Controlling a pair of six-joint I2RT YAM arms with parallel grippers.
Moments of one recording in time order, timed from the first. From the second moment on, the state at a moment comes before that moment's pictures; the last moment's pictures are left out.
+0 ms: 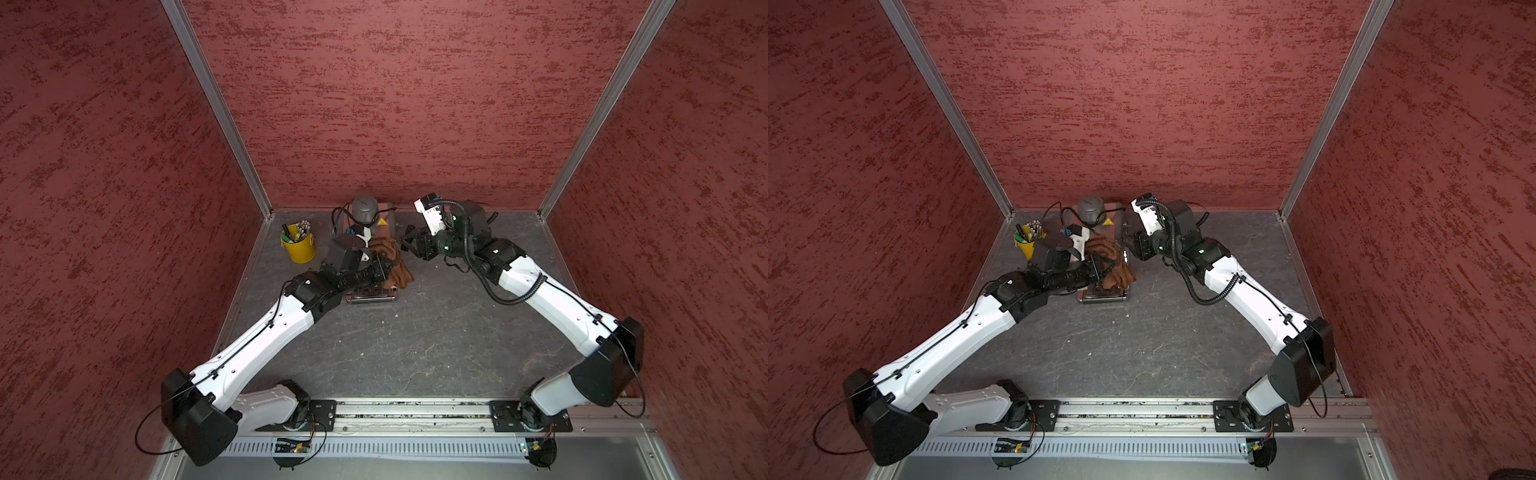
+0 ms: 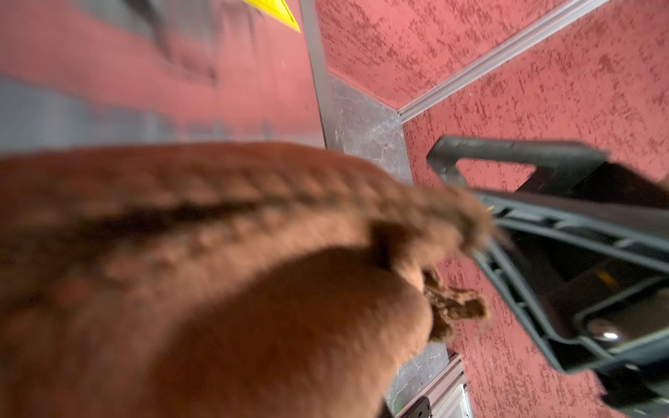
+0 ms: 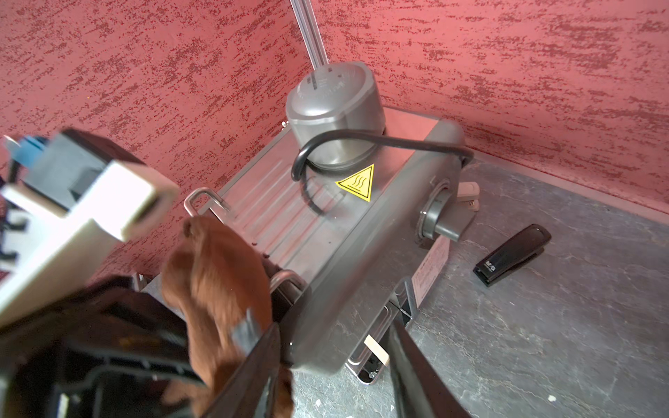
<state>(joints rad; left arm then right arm) -0.62 1.20 1.10 -0.45 0.11 -0.81 0.60 1.53 1.46 -0.34 -0.34 0.20</state>
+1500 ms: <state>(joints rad) -0.49 0.84 1.09 -0.61 -0.06 -0.78 0.60 1.55 1.46 -0.32 -0.42 0.23</state>
